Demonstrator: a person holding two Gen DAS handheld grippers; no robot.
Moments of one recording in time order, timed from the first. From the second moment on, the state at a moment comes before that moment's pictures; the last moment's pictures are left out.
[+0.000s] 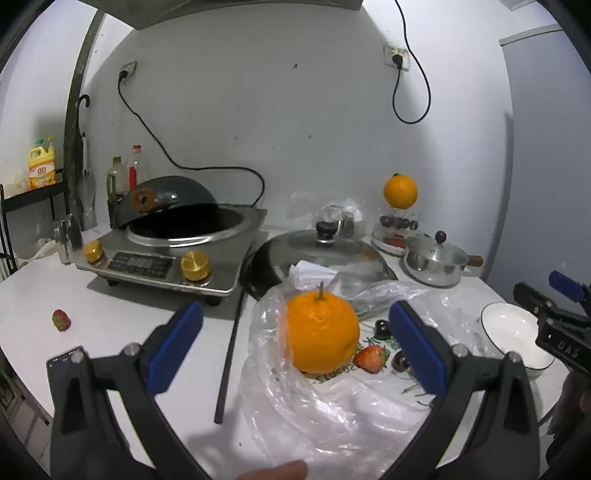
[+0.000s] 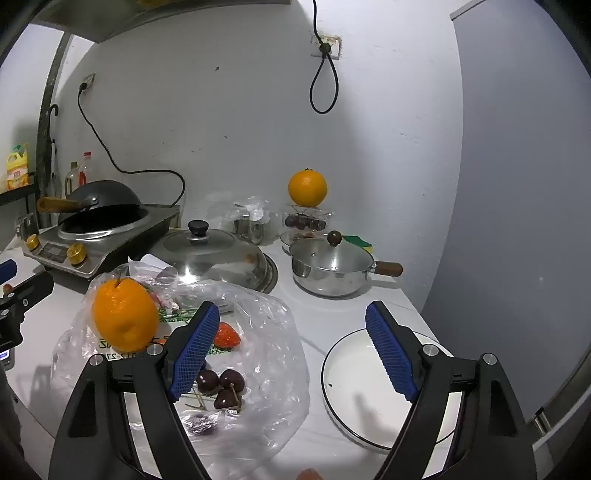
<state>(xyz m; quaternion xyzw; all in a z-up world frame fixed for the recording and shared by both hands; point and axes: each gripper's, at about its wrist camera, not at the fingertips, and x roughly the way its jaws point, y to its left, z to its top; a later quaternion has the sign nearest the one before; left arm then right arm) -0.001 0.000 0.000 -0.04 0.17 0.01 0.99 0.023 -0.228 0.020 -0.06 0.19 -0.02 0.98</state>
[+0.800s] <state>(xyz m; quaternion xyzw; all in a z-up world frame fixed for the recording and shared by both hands) -0.013 -0.001 0.009 -0.05 0.15 0.01 0.99 0.009 -0.220 0.031 -0.07 0.17 0.00 0.98</state>
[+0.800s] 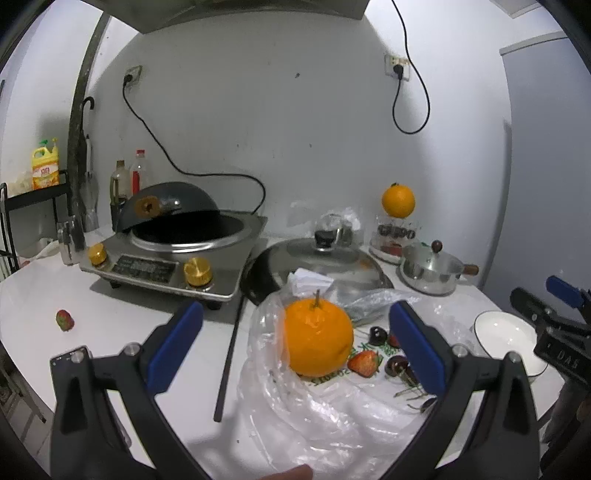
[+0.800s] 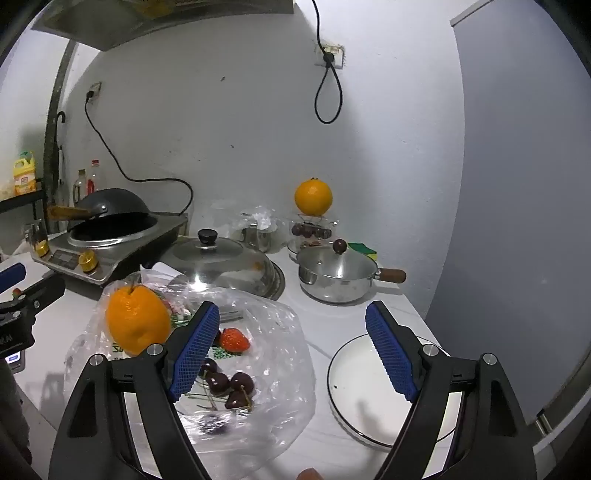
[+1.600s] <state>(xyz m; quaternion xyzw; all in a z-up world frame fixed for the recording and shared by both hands) -0.017 -0.010 0.014 -0.05 0.15 -0.01 0.99 0.004 -0.215 0.032 -0.07 0.17 0.01 0.98</state>
